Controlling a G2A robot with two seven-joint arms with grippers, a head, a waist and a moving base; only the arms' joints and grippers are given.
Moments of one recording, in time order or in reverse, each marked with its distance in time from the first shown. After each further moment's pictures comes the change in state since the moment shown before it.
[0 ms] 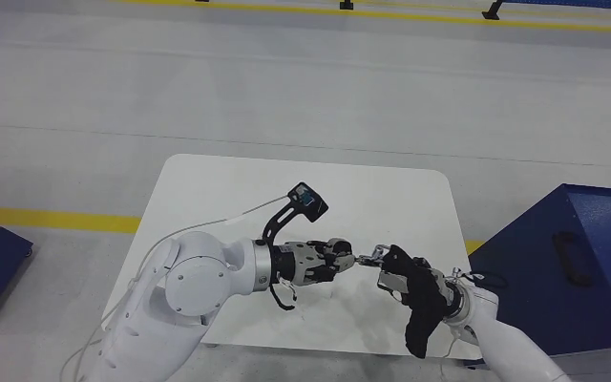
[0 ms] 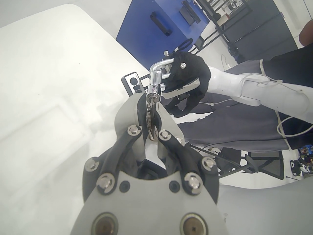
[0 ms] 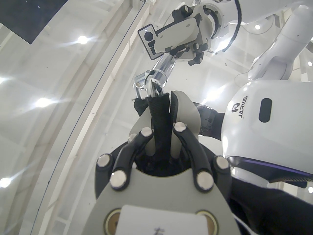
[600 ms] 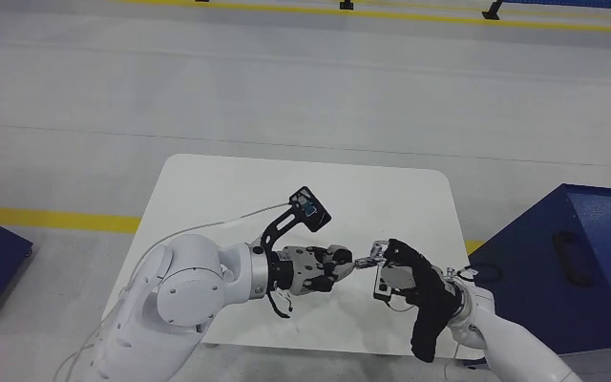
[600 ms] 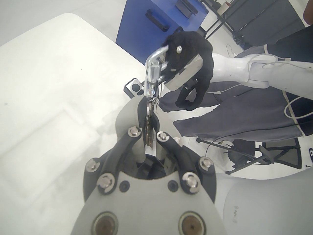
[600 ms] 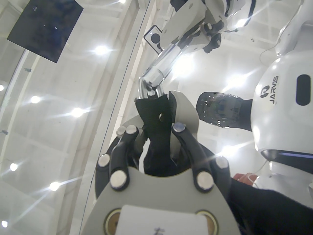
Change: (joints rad) left arm 0.020 0.019 -0.007 -0.067 0.040 -0.079 -0.004; right arm 0.029 0.074 -0.084 -0.082 0.273 0.119 -0.119
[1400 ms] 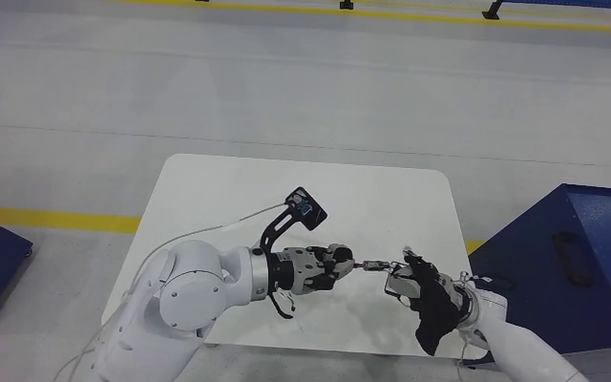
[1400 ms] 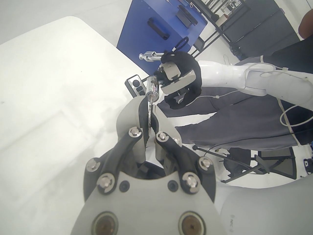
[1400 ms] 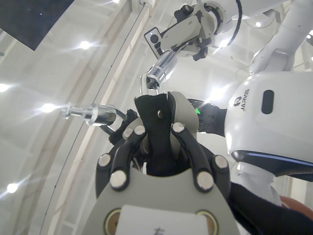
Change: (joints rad) left arm 0.015 0.009 0.013 0.010 -0.025 0.059 0.064; right arm 0.004 0.033 -0.023 0.075 -0.245 -0.191 0.191
